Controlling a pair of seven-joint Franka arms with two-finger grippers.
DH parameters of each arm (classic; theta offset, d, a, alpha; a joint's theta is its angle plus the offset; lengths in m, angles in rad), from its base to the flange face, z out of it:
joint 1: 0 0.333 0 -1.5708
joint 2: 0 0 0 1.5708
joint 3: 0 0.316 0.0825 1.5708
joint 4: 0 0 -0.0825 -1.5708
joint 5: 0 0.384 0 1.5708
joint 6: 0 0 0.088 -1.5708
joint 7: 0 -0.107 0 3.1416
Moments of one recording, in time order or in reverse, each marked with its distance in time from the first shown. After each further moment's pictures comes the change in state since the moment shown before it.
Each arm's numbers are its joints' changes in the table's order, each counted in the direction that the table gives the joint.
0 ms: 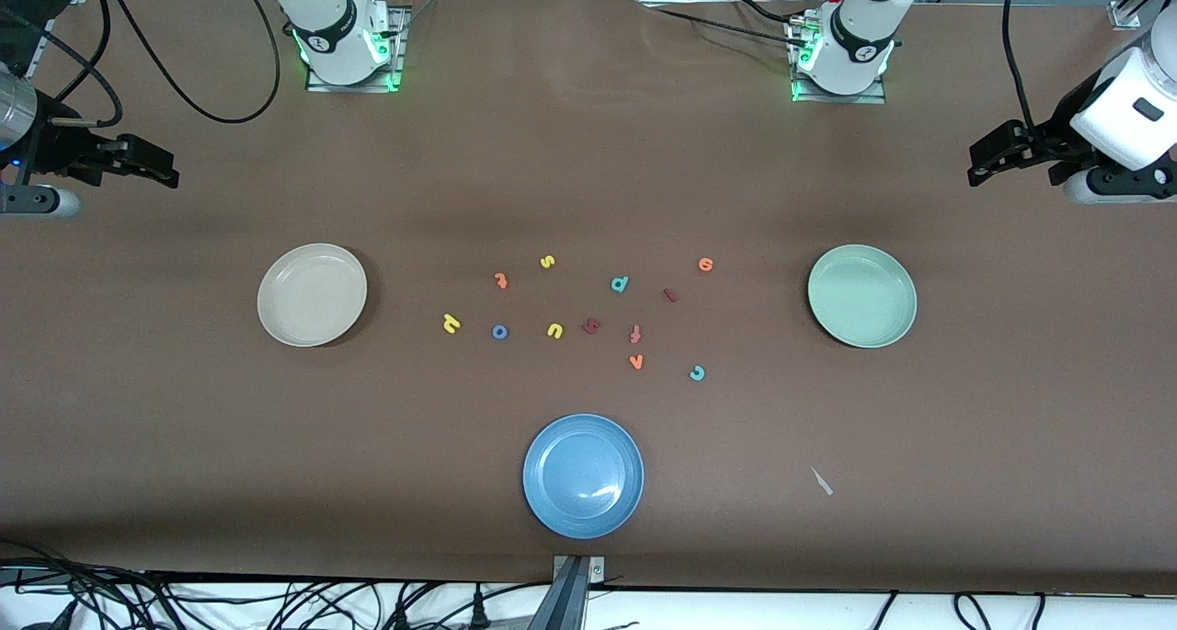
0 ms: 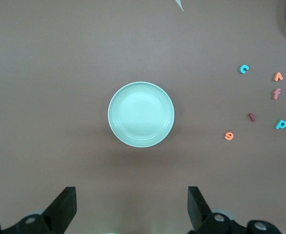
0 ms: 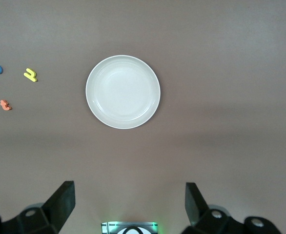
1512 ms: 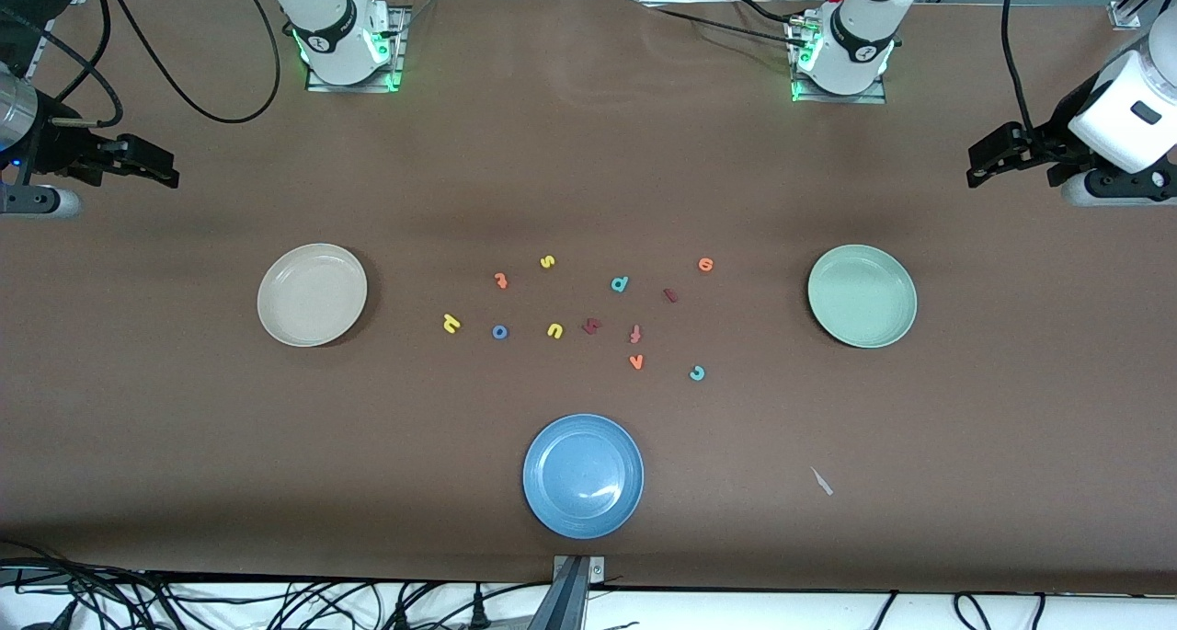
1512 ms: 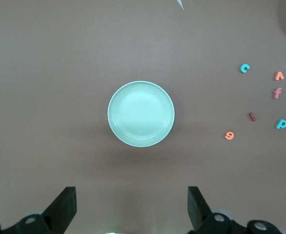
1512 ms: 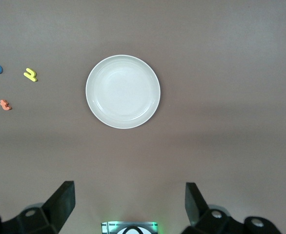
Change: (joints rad) left arm -0.001 0.012 0.000 -0.001 0.000 0.000 0.001; right arm 0.000 0.001 0.000 0.000 0.000 -0.002 0.000
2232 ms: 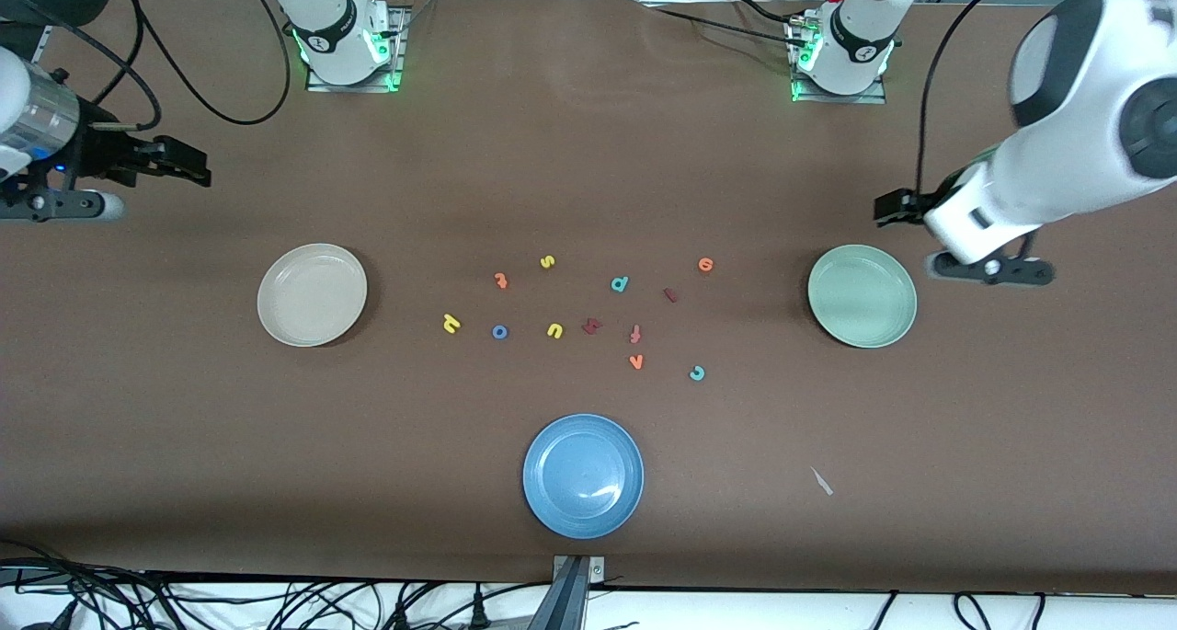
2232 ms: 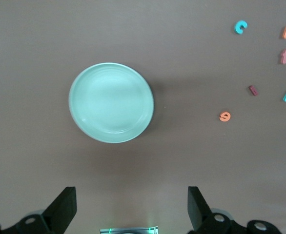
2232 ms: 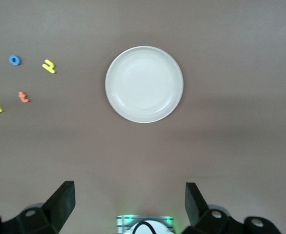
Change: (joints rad) left arm -0.139 0.234 -0.008 0.007 0.000 0.044 0.001; right arm 0.048 0.027 0.020 -0.004 0.060 -0.019 -0.062
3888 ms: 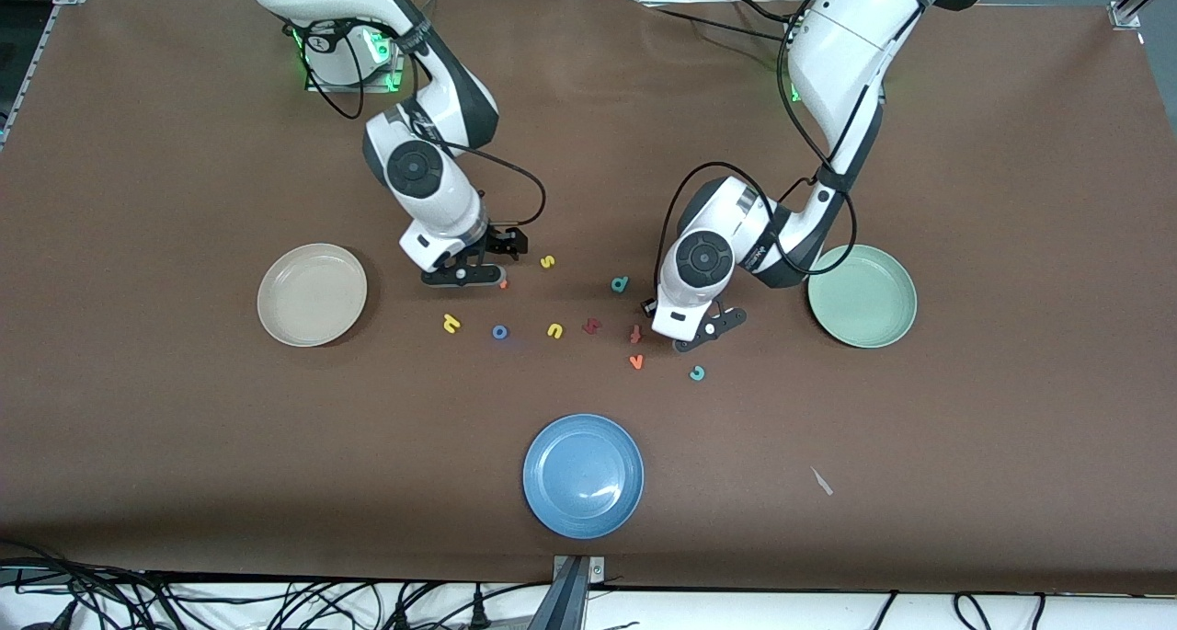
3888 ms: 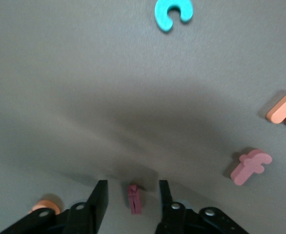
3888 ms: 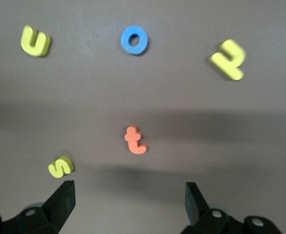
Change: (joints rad) left arm -0.393 0.528 -0.002 0.004 0.000 0.637 0.992; right arm 0.252 0.442 0.323 -0.331 -0.018 0.950 -0.491
